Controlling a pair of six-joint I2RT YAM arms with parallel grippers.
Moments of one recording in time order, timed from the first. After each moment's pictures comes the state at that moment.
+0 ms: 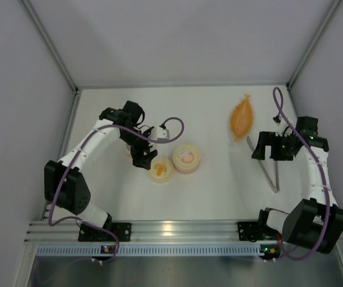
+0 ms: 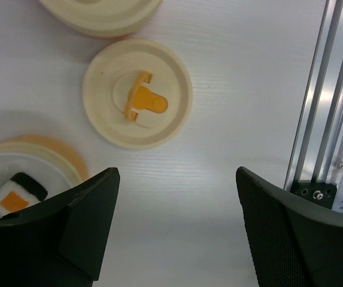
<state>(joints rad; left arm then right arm) -0.39 1.57 1.44 -1.20 0.57 0.89 -0.30 1.17 0.98 -0.91 -0.48 -0.24</state>
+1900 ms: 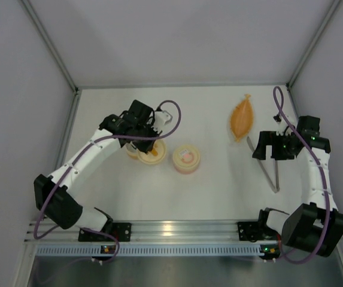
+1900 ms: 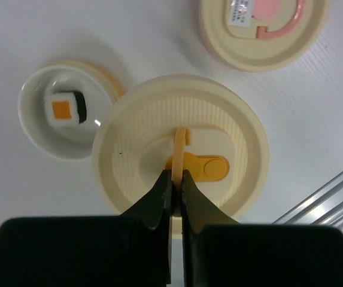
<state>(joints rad) -0.57 1.43 1.37 -0.96 0.13 0.27 -0.30 1.15 1.00 -0.93 -0.48 -0.26</state>
